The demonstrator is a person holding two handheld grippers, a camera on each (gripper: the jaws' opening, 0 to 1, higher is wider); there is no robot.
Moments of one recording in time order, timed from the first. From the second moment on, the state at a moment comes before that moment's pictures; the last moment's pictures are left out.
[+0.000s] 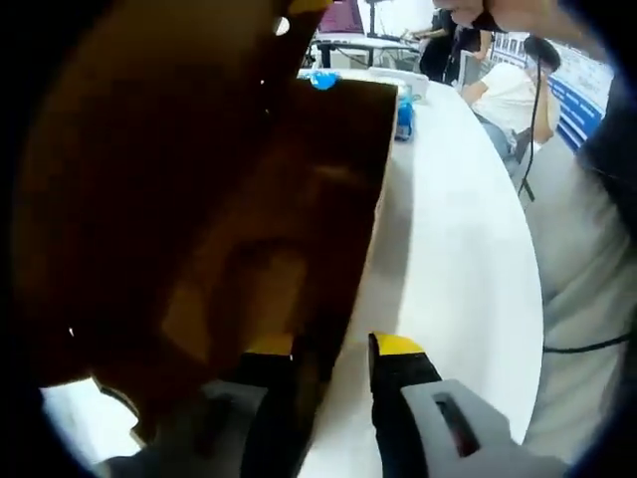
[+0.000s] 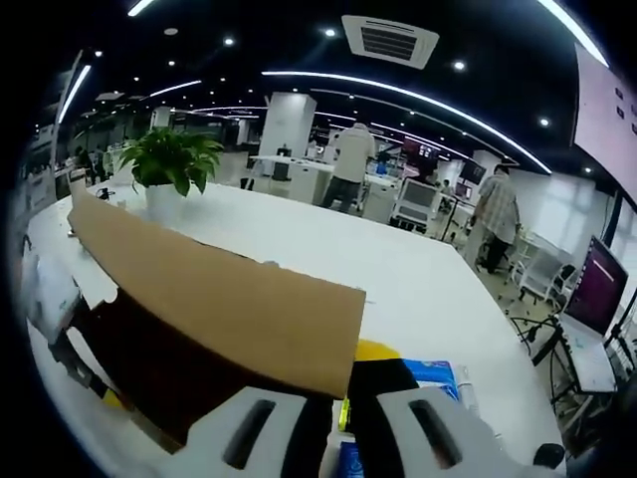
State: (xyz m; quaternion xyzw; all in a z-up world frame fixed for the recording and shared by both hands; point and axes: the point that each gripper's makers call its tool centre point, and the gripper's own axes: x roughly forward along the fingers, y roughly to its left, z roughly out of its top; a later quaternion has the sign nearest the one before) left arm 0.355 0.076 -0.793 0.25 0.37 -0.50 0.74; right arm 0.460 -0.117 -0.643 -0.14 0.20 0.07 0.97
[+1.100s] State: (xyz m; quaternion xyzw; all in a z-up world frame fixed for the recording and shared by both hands) left arm 0.379 0.132 -0.687 0.01 0.30 -0.28 0.91; right arm 0.452 -0.107 -0.643 -0.14 0.19 0.10 0.97
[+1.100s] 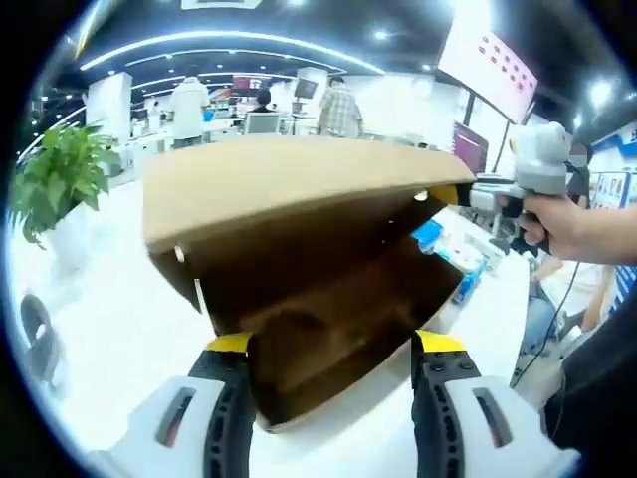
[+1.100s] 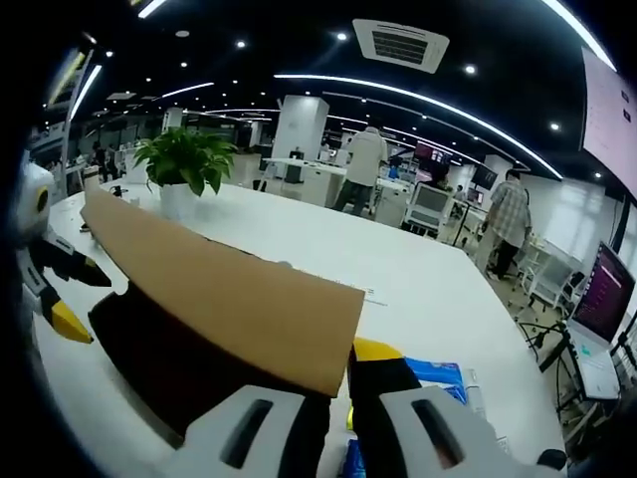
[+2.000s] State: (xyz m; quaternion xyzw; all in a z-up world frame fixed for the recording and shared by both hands) left arm 0.394 0.155 -0.657 0.03 0.27 -0.25 0.93; right arm 0.429 -0.099 -0.658 -0.13 0.21 0.12 0.96
